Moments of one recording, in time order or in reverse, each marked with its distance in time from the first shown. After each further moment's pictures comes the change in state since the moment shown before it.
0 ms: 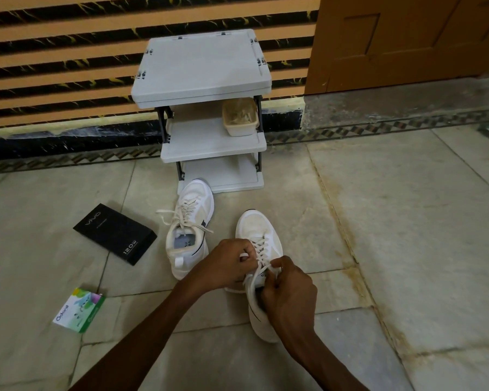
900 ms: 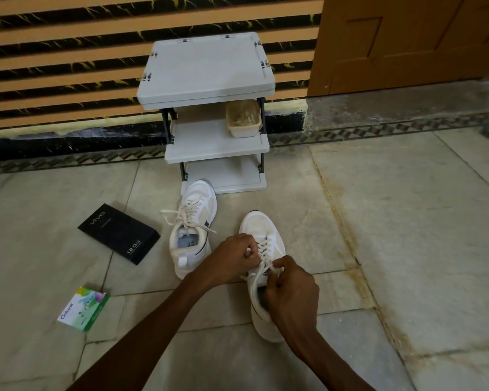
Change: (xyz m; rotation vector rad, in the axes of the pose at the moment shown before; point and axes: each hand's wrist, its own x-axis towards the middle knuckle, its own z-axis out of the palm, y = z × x) left_hand 0.013 -0.007 0.003 0.154 0.008 0.006; right_hand 0.001 -0.004 -0.002 0.004 0.008 0.015
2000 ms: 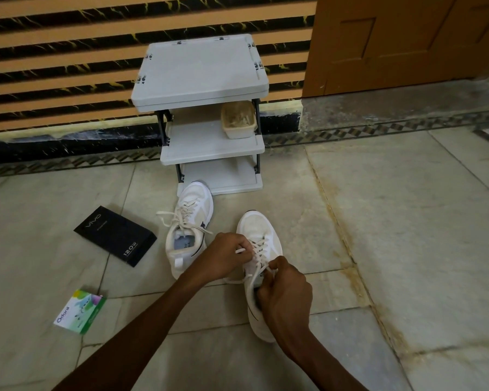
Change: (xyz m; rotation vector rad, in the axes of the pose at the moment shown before) left_hand -0.002 0.003 -0.010 -0.118 0.053 -0.063; right_hand -0.001 0.001 0.004 -0.067 -0.039 0.025
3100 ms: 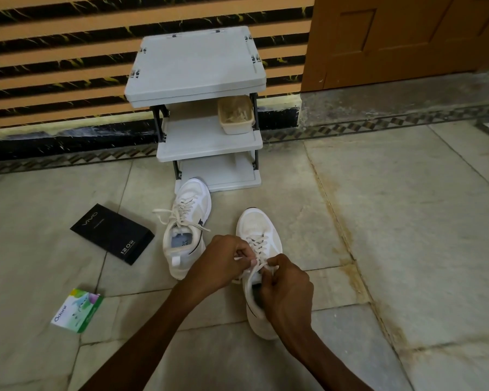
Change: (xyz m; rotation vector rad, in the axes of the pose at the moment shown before) left_hand -0.020 0.013 0.002 0.033 0.026 0.074; right_hand 0.001 0.005 -0.002 0.099 0.036 -0.043
